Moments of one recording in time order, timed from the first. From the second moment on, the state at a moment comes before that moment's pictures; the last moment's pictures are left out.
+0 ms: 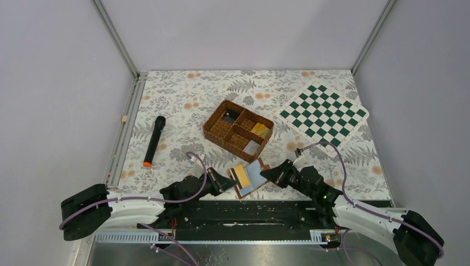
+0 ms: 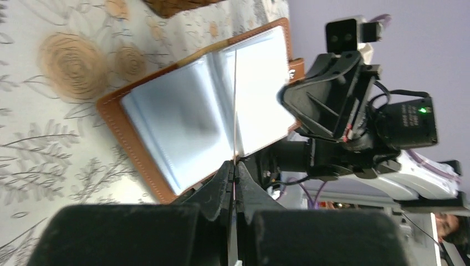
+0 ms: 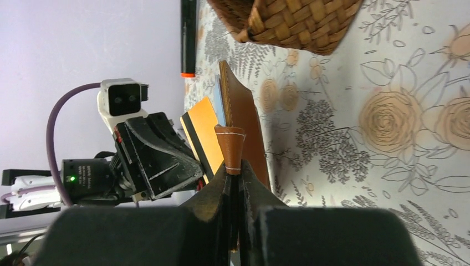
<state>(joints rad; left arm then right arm) -1.14 0.97 0.01 0.72 -0.16 -1.28 0.83 0.68 0.01 0.42 -0.04 1.25</state>
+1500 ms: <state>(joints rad) -1.14 0.66 0.18 0.17 -0.01 -0.96 0.83 0.26 0.24 -0.28 -0.13 0.85</state>
